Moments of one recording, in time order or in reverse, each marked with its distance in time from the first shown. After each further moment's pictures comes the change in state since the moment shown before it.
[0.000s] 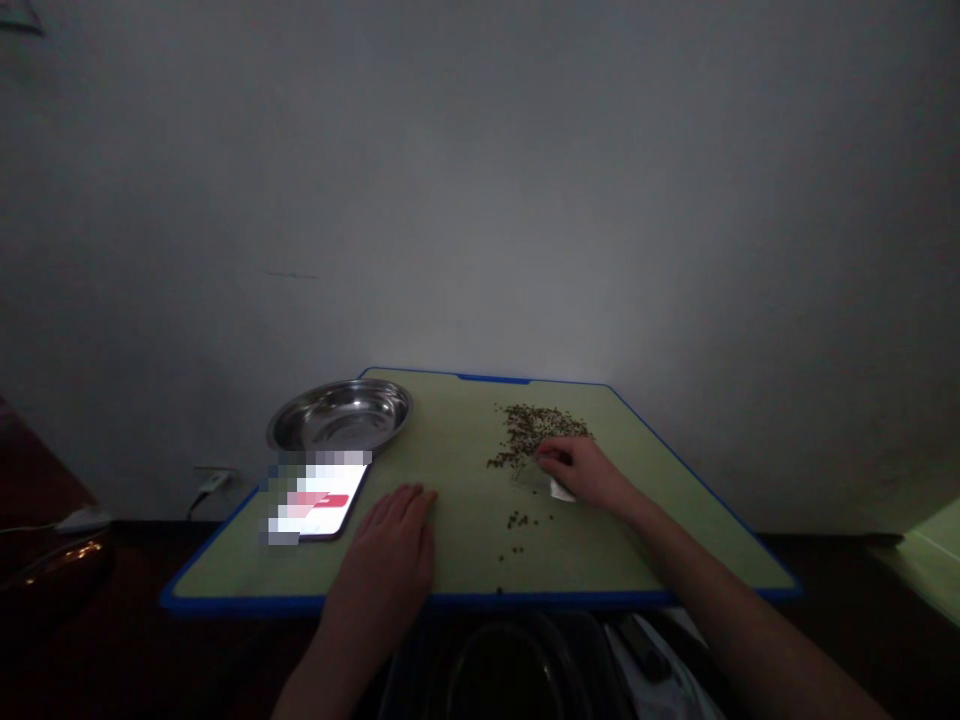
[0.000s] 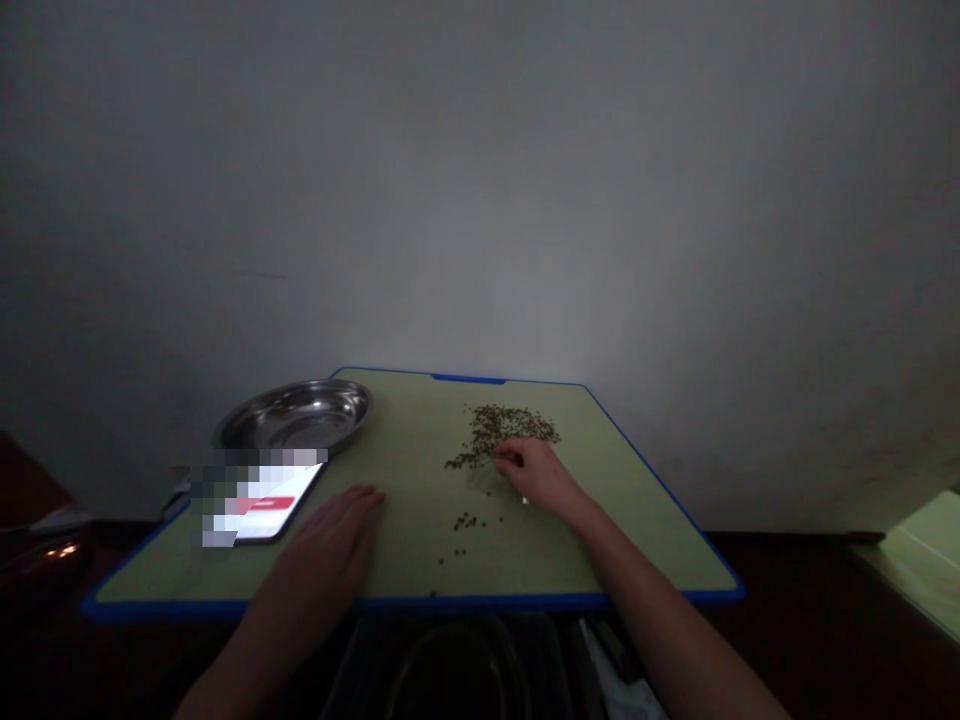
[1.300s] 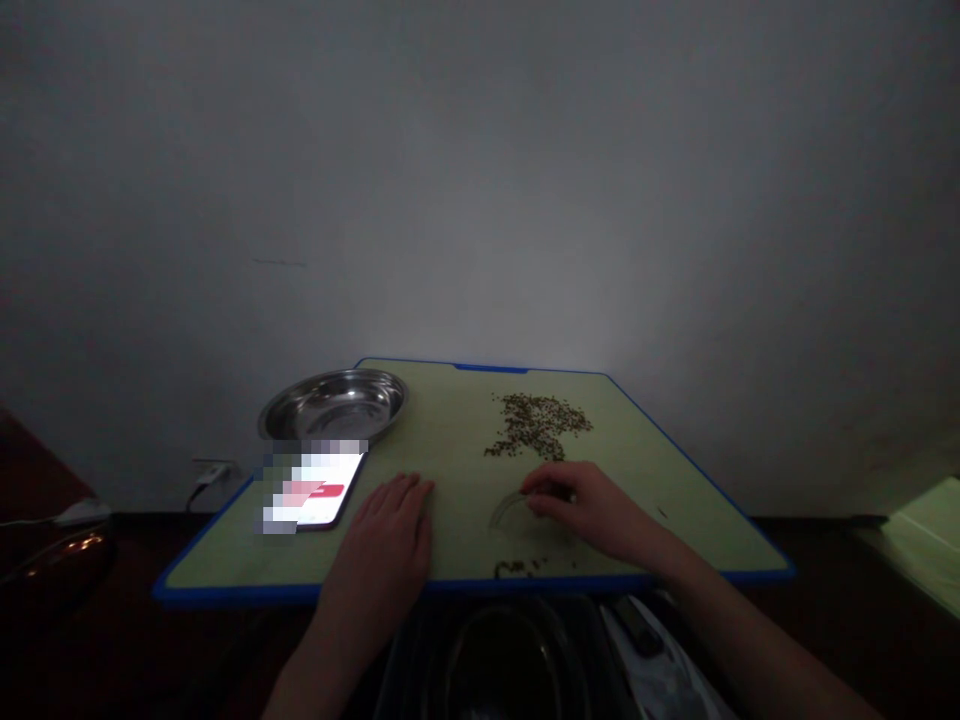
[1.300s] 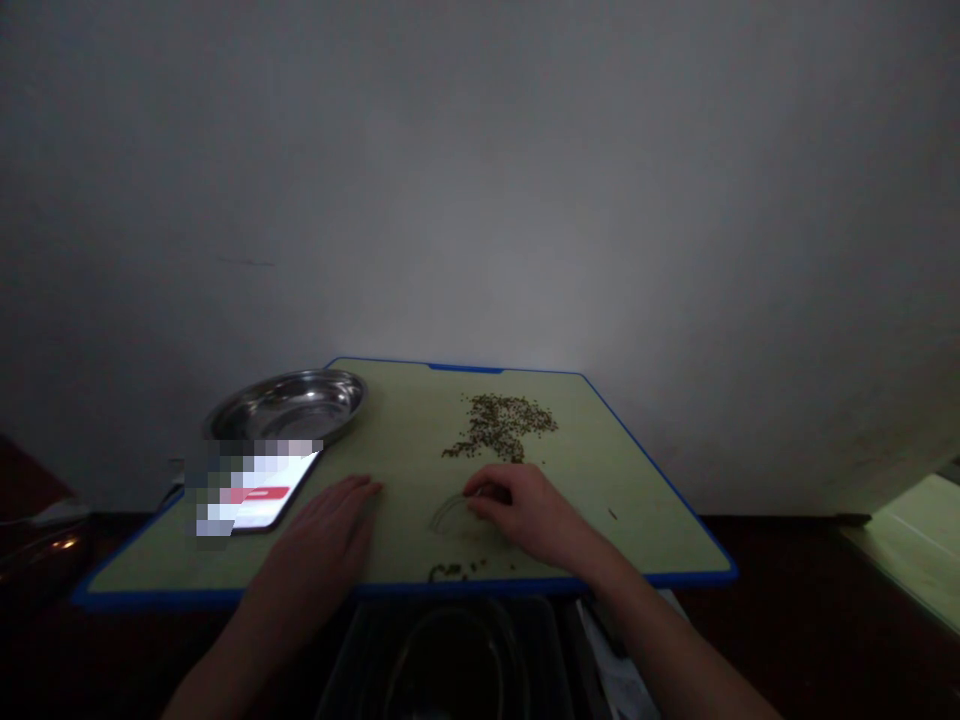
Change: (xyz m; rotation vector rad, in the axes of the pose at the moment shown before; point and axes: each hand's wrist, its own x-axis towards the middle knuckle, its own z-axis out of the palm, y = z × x) left_hand 0.001 -0.001 0.002 0.037 0.019 0.051; right_hand -0.054 -0.046 0.001 0.199 -0.124 -0.042
